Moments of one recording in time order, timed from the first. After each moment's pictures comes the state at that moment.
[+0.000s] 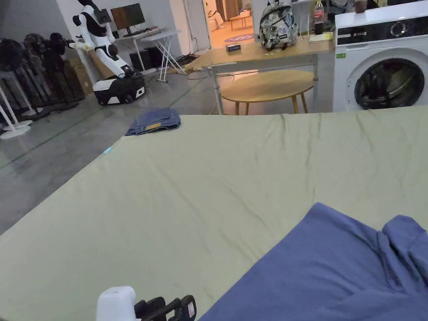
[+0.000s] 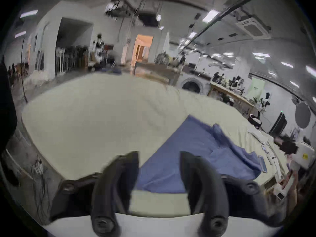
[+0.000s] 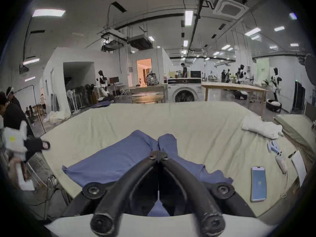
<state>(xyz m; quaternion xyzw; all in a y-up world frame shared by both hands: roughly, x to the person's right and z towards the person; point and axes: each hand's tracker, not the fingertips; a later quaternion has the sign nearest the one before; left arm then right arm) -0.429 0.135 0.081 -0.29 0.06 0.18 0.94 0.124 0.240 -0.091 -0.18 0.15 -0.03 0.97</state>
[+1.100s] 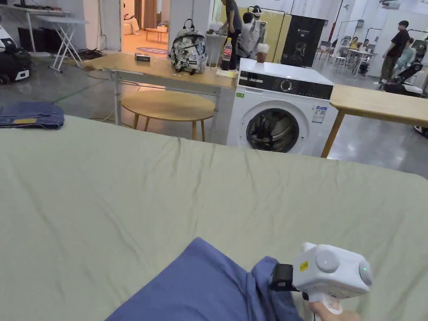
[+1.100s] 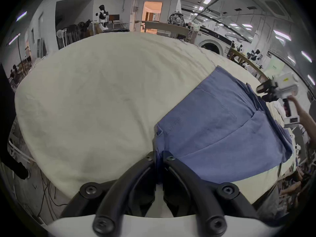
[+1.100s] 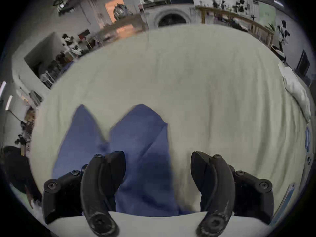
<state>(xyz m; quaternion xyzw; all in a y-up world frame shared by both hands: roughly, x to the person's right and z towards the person) -0.403 0.078 0.043 -0.41 0.09 0.15 0.90 0.074 0.125 -0.451 -0.53 0.06 -0.04 0.84</state>
